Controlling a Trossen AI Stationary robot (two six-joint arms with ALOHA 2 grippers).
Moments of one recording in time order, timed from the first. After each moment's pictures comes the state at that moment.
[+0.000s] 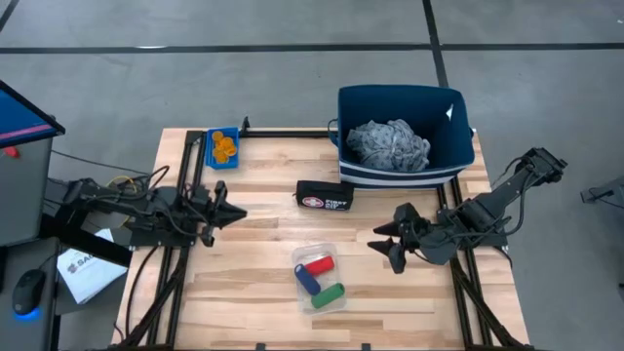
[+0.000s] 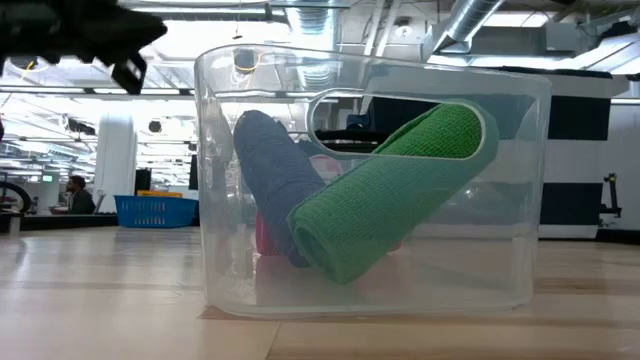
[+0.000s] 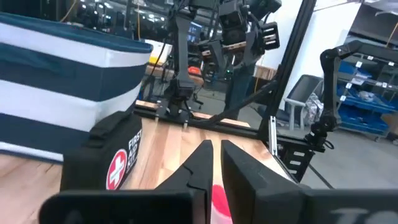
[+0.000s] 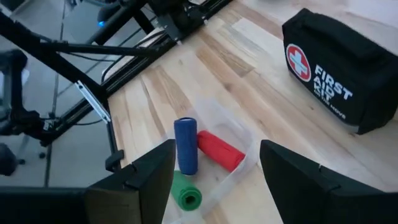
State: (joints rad) left arm -0.19 0.29 0.15 0.21 -0.16 -0.22; right arm 0.63 1.16 1.09 -0.64 0.64 1.02
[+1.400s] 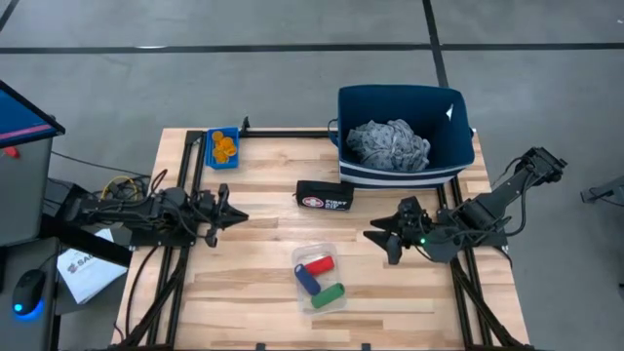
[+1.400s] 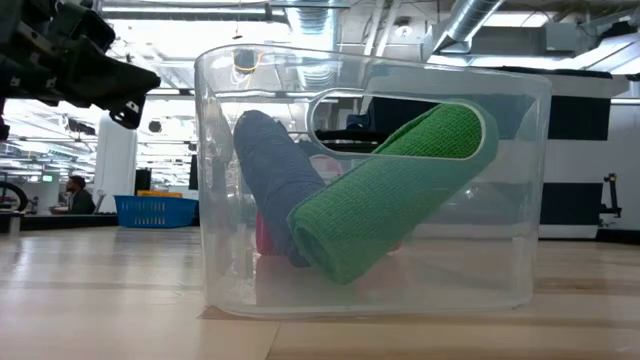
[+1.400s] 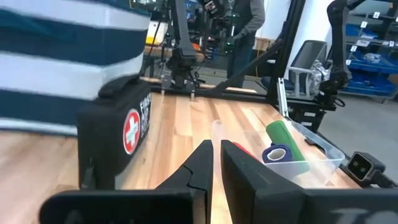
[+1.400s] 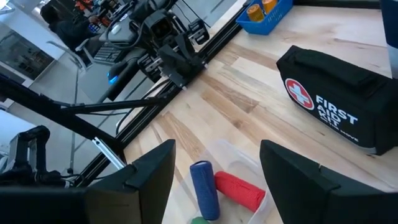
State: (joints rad) left arm -0.01 0.14 0.01 0.11 0.05 -0.12; right arm 0.63 1.16 1.09 -0.53 0.79 1.12
